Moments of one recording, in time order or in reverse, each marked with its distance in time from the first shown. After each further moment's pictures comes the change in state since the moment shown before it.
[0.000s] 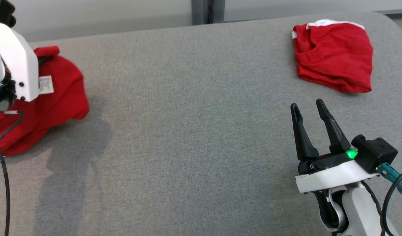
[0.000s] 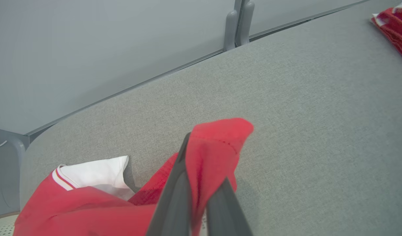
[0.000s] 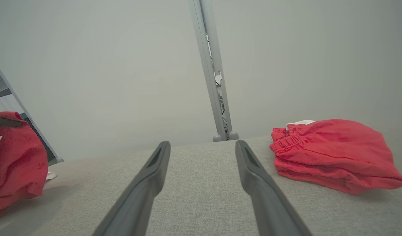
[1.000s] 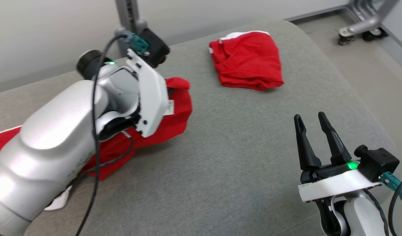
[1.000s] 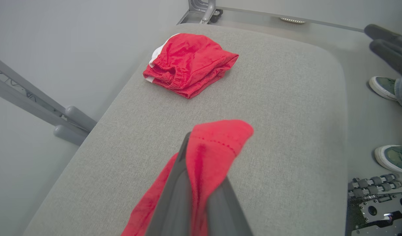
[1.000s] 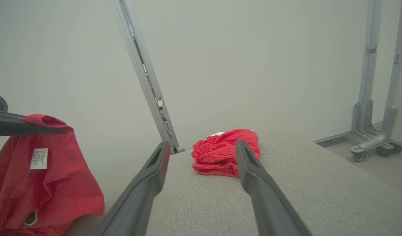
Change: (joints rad) left arm -0.056 -0.177 -0.422 -0.214 -0.096 -0.001 -0.189; right arm 0.056 0.000 -0.012 0.015 0.051 0.000 0.000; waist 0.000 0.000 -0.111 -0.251
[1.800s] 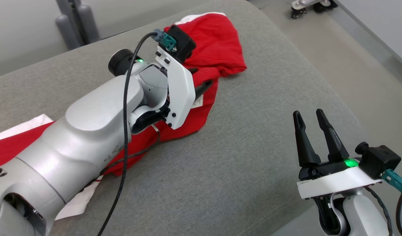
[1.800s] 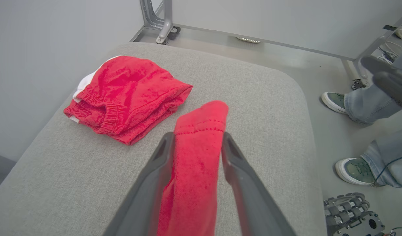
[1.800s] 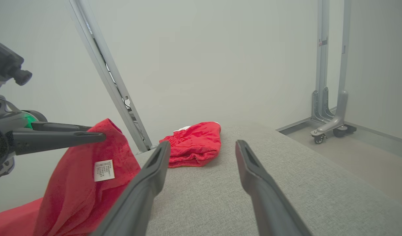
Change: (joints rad) left arm -0.135 -0.193 -0.233 0.284 -0.138 0.000 -0.220; right arm -0.013 0.000 0.018 -0.010 0.078 0.000 0.000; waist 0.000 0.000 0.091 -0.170
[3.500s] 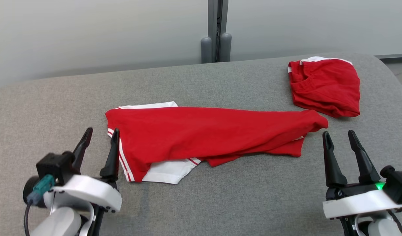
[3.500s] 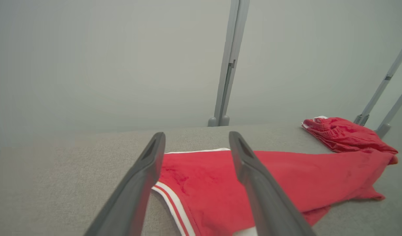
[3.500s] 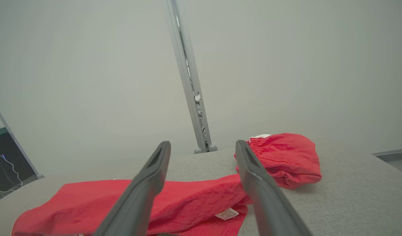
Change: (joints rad) left arm 0.835 0.308 0.524 -0.529 0.200 0.501 -0.605; right arm 0.139 -0.026 -0.131 -0.052 -0.136 0.000 0.000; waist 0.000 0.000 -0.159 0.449
